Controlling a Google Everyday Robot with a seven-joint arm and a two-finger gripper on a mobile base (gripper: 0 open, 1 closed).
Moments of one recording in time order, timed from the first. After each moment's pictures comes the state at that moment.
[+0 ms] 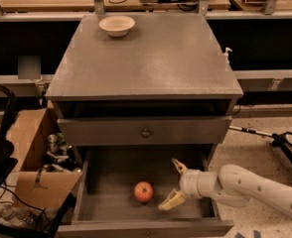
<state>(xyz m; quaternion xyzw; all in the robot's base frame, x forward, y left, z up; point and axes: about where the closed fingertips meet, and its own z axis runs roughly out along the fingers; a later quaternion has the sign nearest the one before) 0.521 -0.089 0.464 -0.52 0.70 0.23 0.42</state>
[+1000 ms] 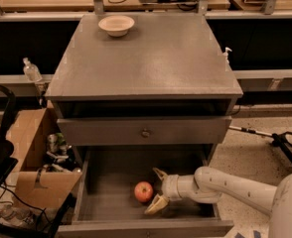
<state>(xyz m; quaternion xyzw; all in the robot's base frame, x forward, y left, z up) 0.537 -0.028 0.364 -0.54 0.68 0.30 0.38</state>
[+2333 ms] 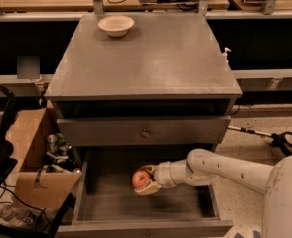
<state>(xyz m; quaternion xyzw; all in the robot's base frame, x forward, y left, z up) 0.544 0.007 0.427 -0.58 0.66 0.33 0.36</state>
